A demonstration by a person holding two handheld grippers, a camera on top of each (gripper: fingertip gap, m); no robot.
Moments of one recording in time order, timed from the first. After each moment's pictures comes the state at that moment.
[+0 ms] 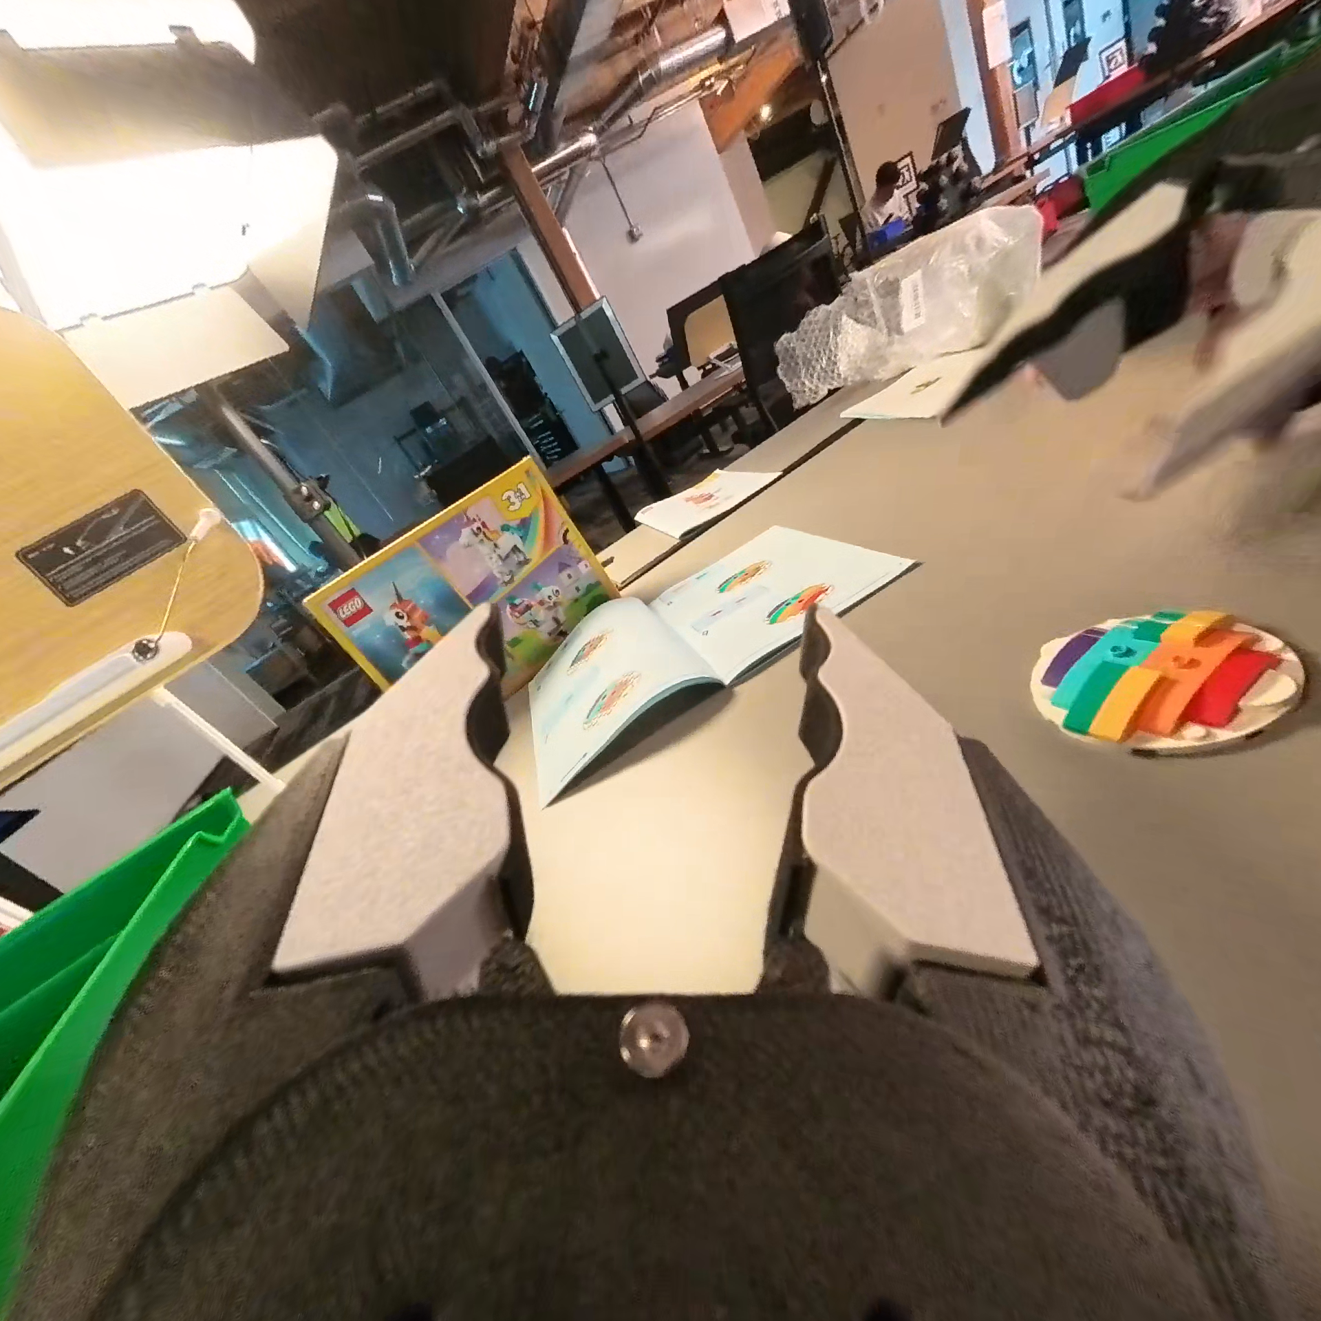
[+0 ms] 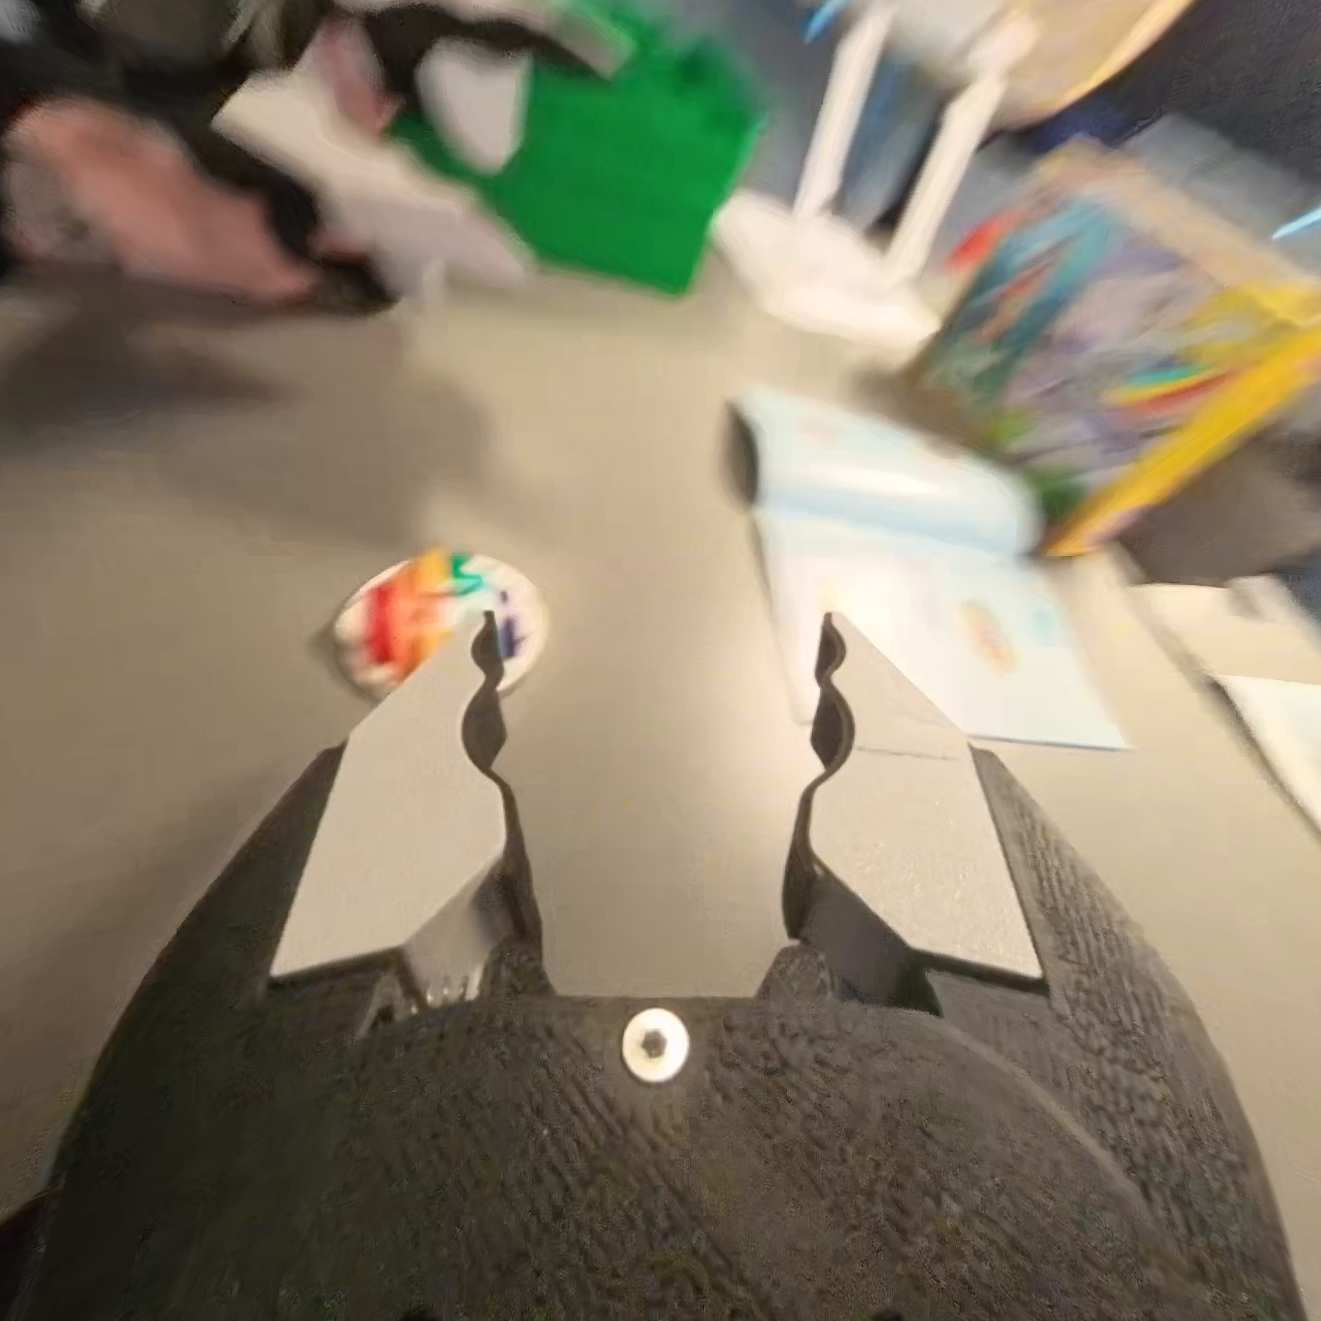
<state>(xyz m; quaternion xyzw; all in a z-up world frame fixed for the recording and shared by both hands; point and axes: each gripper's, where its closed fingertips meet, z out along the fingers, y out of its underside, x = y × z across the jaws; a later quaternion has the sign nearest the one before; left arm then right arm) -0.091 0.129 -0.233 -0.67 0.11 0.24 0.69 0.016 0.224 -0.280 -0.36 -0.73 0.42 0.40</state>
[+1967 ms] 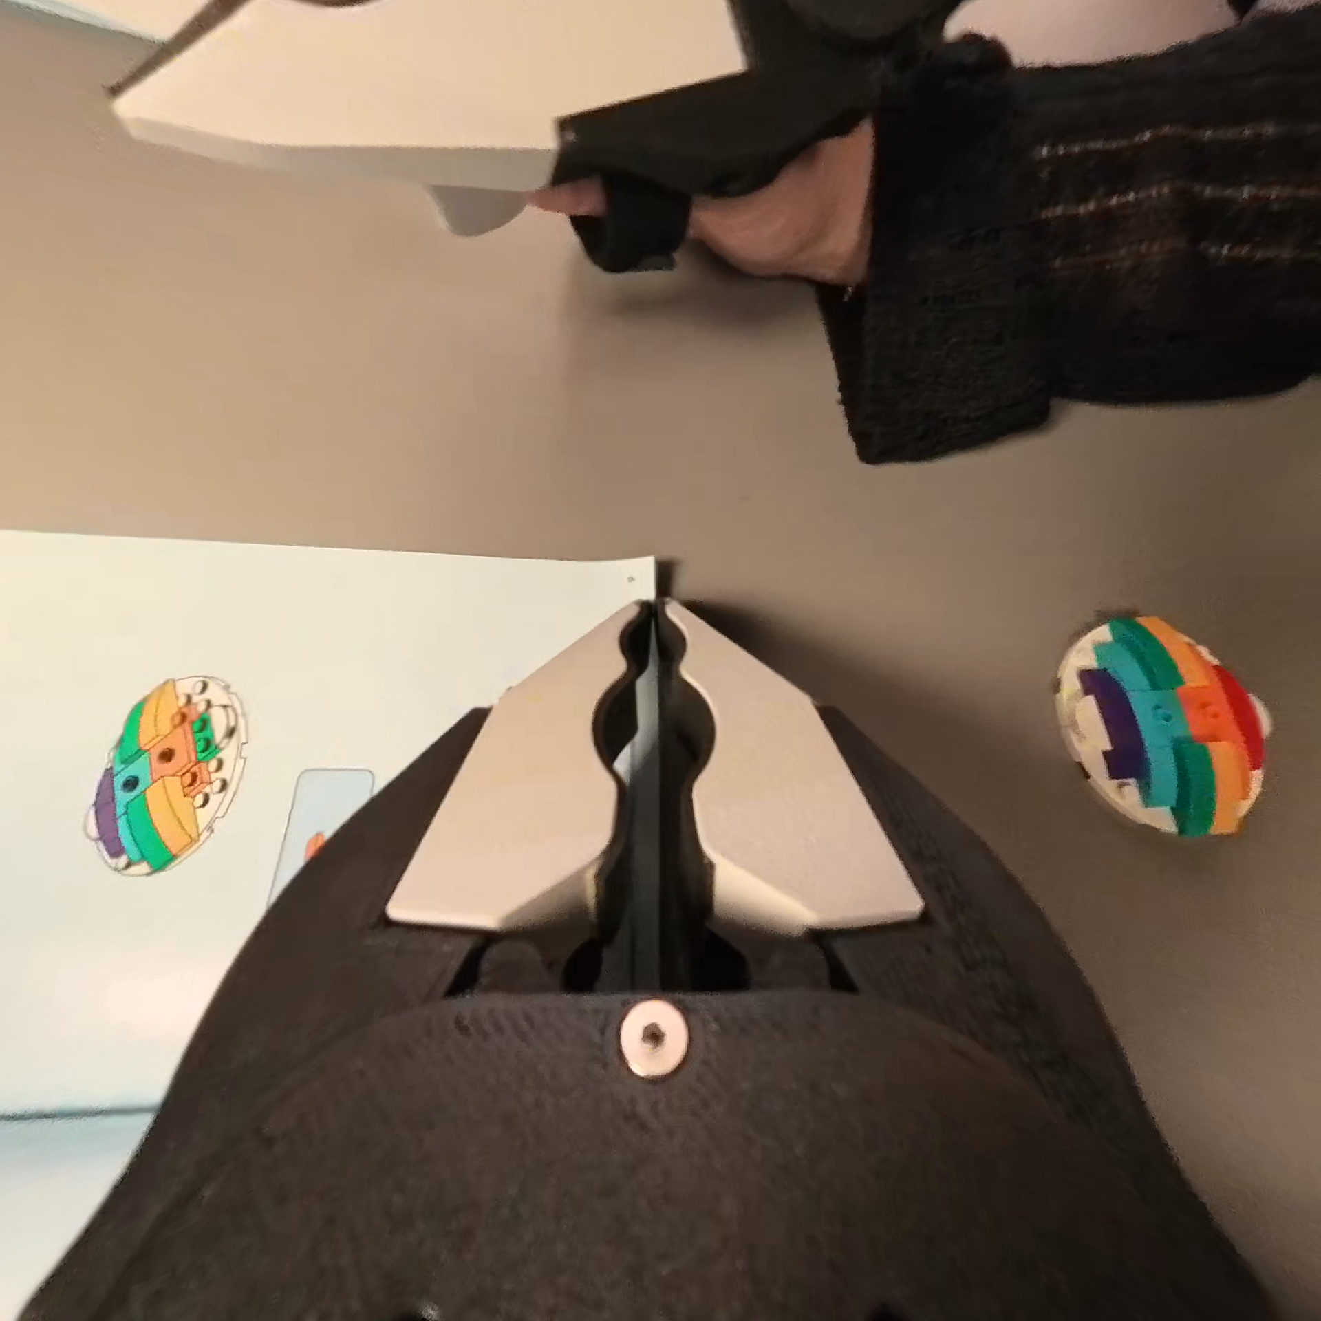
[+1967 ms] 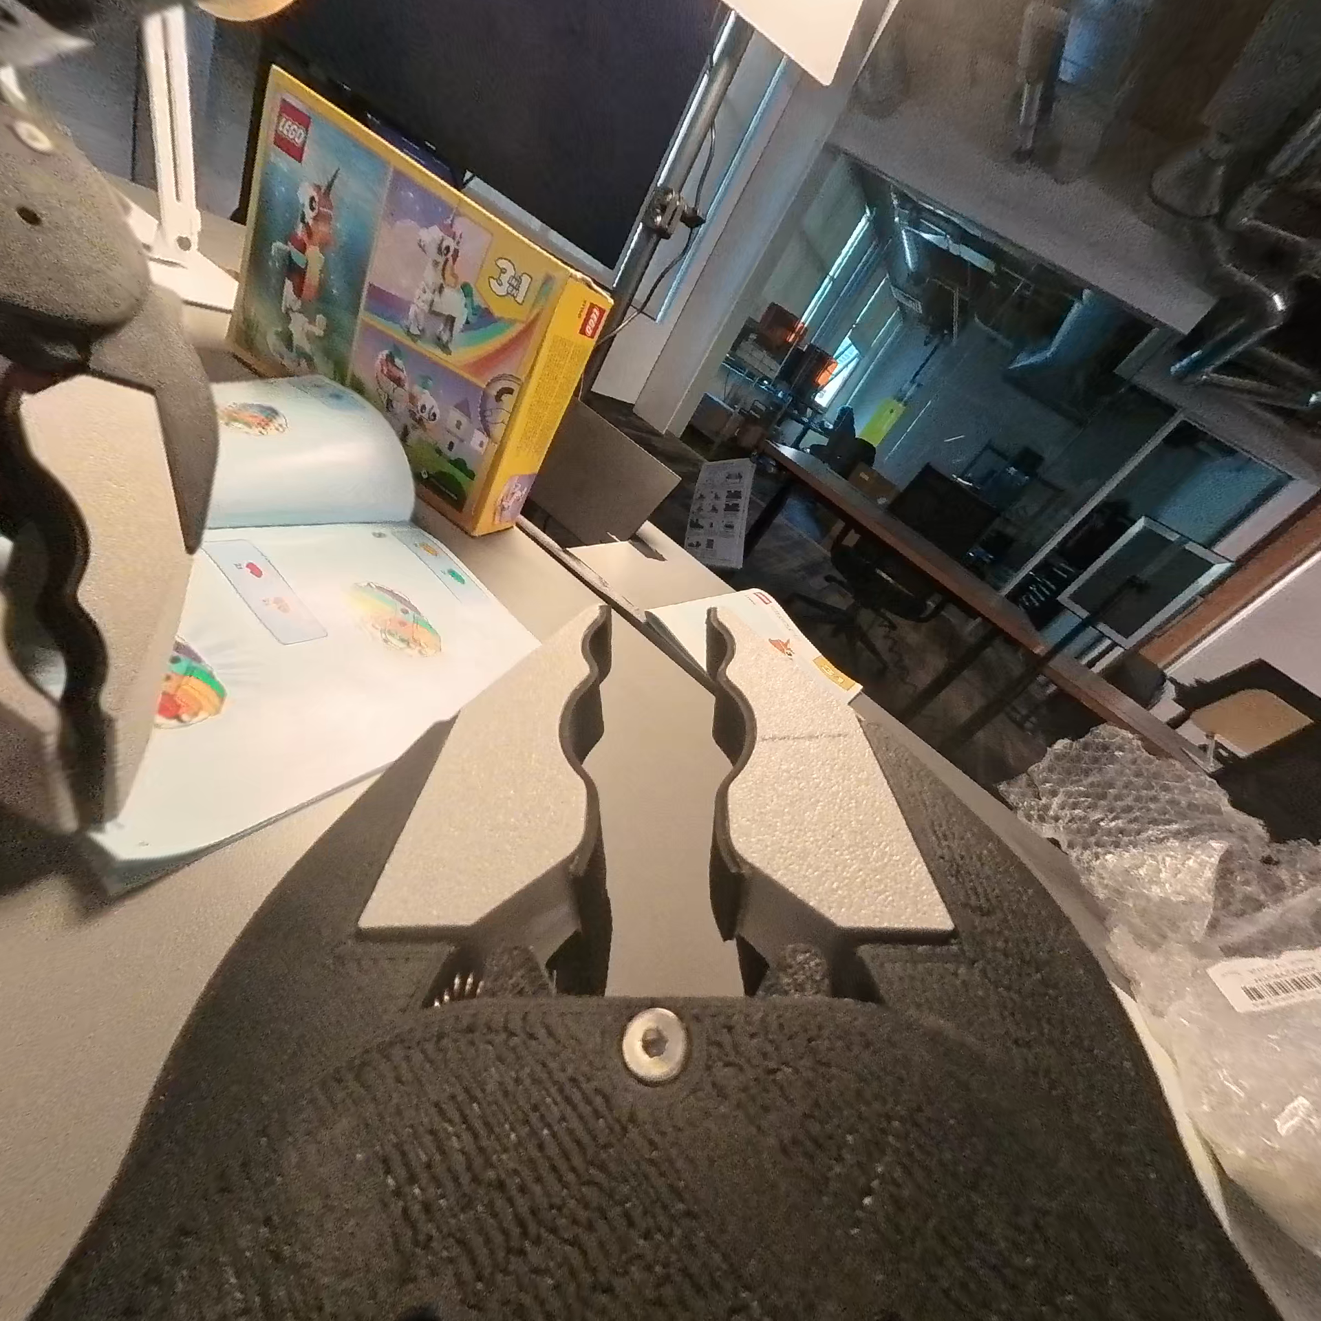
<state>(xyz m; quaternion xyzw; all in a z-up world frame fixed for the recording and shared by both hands) -0.038 0.301 -0.334 -0.82 0.38 -0.25 0.36 -0.062 0.408 -0.245 -0.46 -0.53 0.24 0.67</state>
